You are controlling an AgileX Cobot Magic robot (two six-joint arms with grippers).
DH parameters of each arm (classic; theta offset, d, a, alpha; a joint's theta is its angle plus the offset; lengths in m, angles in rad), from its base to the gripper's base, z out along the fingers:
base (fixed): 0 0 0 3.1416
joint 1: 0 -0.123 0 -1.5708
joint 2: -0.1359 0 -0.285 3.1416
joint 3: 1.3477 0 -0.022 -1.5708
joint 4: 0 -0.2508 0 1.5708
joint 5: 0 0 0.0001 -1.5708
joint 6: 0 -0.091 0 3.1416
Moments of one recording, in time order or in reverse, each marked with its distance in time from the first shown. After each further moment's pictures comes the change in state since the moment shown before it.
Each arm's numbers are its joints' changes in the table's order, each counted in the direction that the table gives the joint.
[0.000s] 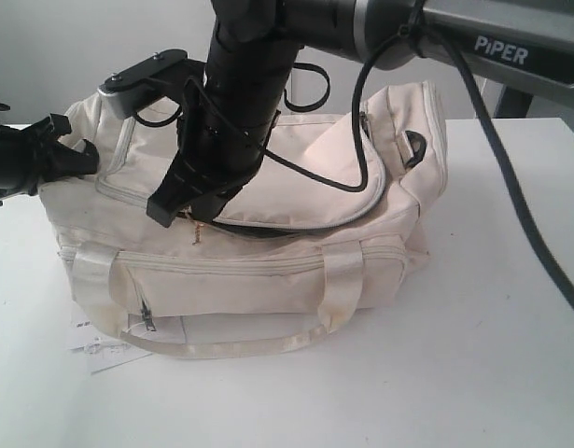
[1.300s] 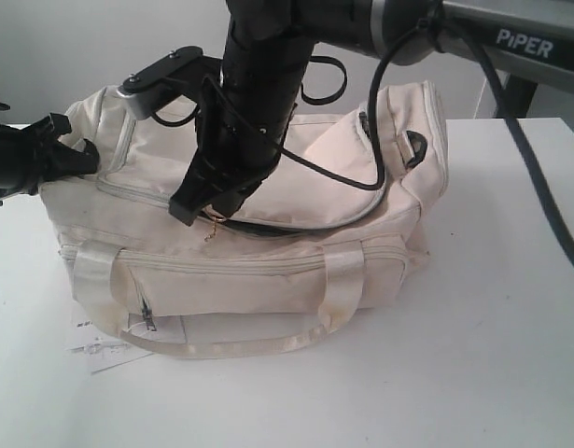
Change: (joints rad) left arm 0.000 0.000 0.000 0.003 0.002 0.000; right arm 0.016 0.030 0.036 0.058 0.000 -0.002
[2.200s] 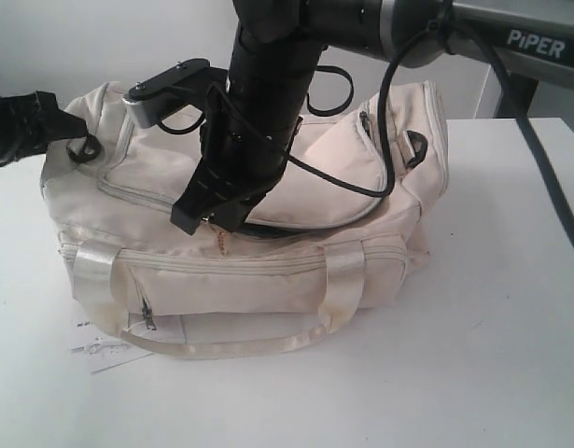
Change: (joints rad) left arm 0.000 0.100 -0.011 -0.022 -0.048 -0.130; right arm 0.006 0.013 0.031 -0.060 0.020 0.000
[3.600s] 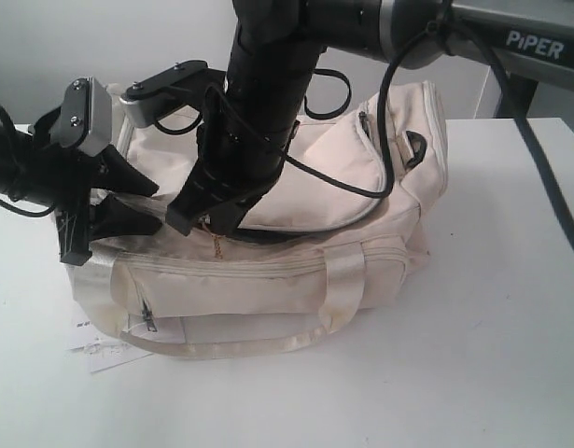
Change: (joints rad) left arm 0.222 0.056 0.045 -0.368 0.193 -0.883; right arm 0.000 0.000 0.002 -0.027 -0.002 0.000
